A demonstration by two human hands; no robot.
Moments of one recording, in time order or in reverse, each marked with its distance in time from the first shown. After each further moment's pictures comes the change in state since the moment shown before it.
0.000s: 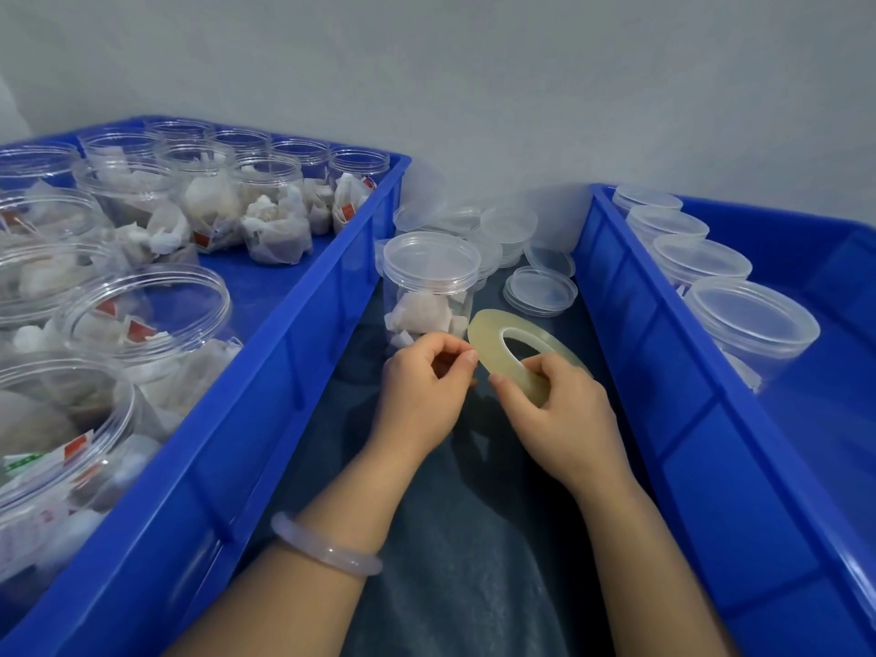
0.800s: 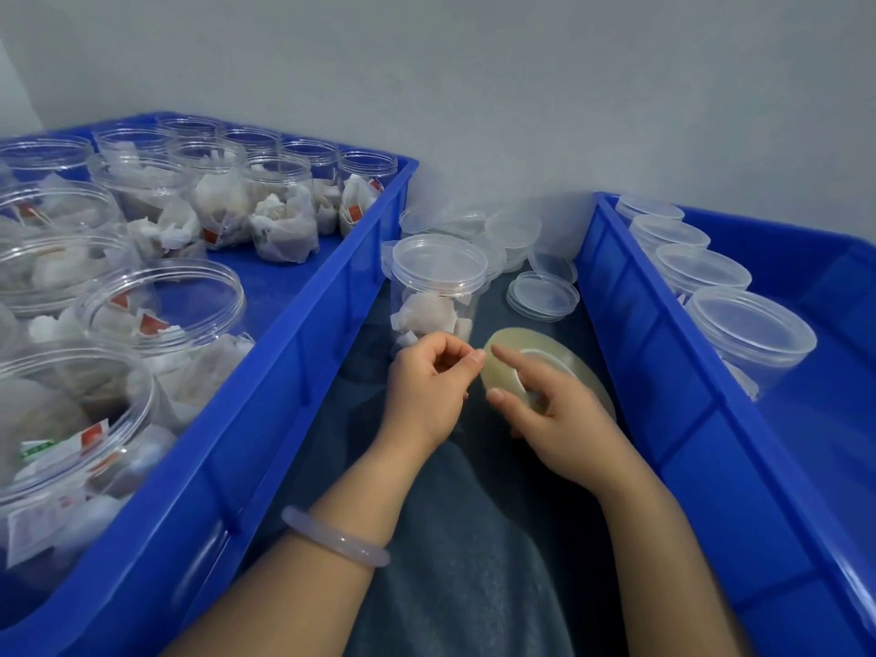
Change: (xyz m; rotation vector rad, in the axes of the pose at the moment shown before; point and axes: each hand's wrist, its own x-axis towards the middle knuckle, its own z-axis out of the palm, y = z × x) left_hand -0.003 0.008 0.000 -0.128 -0.008 -0.044; right_hand 0.005 0.012 -0.008 0.136 -0.341 -0.095
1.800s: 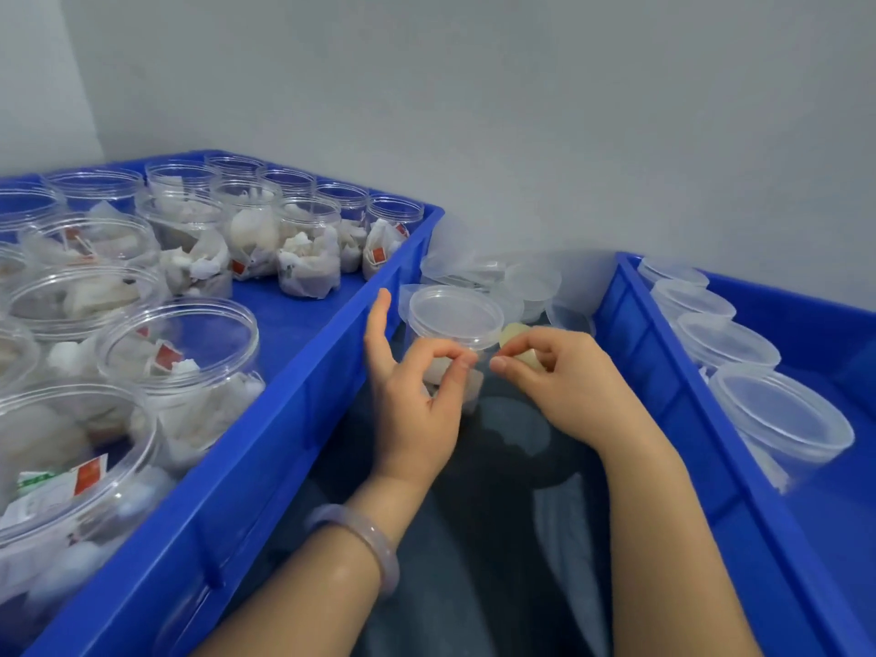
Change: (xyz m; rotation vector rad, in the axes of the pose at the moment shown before) left_hand 0.023 -0.002 -0.002 0.173 0.391 0.464; right_hand 0.058 -0.045 -0.038 -0.027 0.079 -0.067
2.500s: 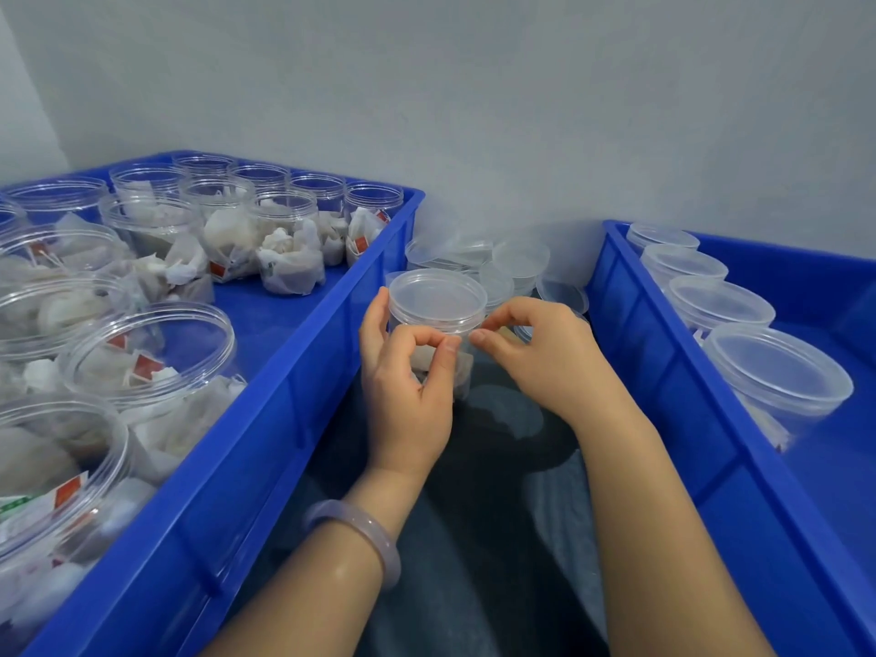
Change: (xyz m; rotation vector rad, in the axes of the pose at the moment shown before) left_hand 0.001 -0.002 0.001 0.054 0.004 -0.014; right_hand 0.007 0.000 0.013 0.018 0.111 0.000
